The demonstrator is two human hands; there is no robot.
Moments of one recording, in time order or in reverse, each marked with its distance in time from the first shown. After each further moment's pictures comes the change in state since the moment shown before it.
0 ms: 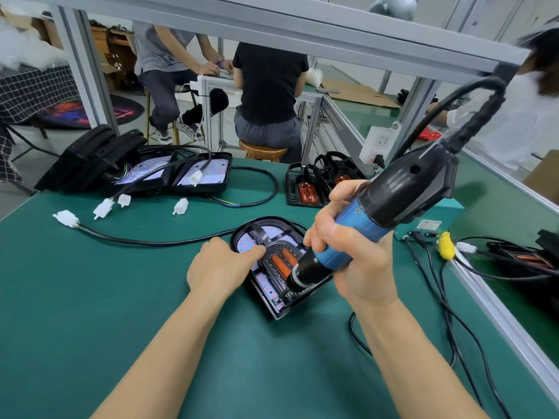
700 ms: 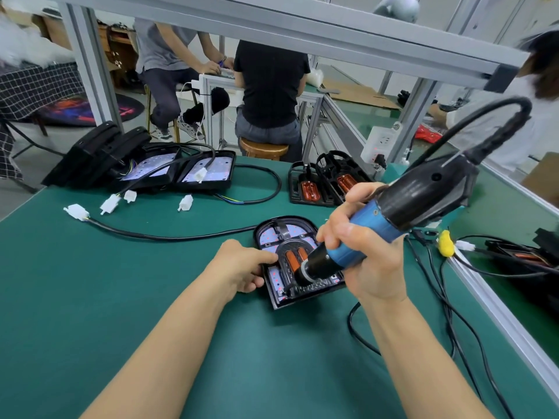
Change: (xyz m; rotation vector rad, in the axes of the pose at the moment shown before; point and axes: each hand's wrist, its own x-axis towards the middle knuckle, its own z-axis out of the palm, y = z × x) left_hand -0.010 0.010 -0.006 -0.552 -0.472 -0.103; right_hand -0.007 -0.001 -0.005 0.003 0.029 0.002
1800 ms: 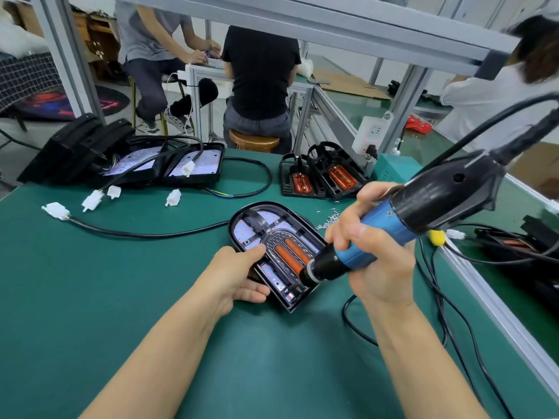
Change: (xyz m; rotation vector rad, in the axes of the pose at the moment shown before) left_hand -0.008 -0.018 0.010 -0.192 -0.049 0.022; right_hand -0.011 -0.009 -0.007 -0.024 0.085 -0.048
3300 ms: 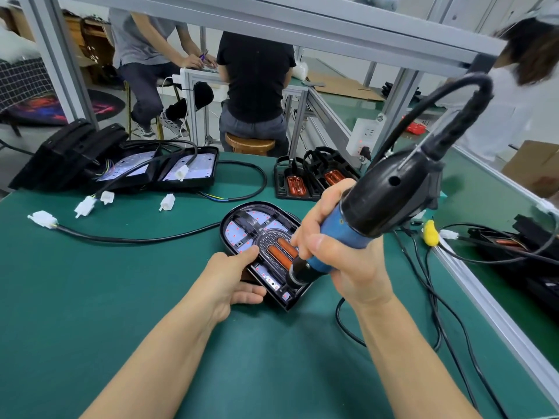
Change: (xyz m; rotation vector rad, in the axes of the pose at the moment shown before) left_hand -0.005 0.001 0.003 -0.093 0.029 -0.014; right_hand 0.007 0.002 0.011 -0.101 -0.285 -0.001
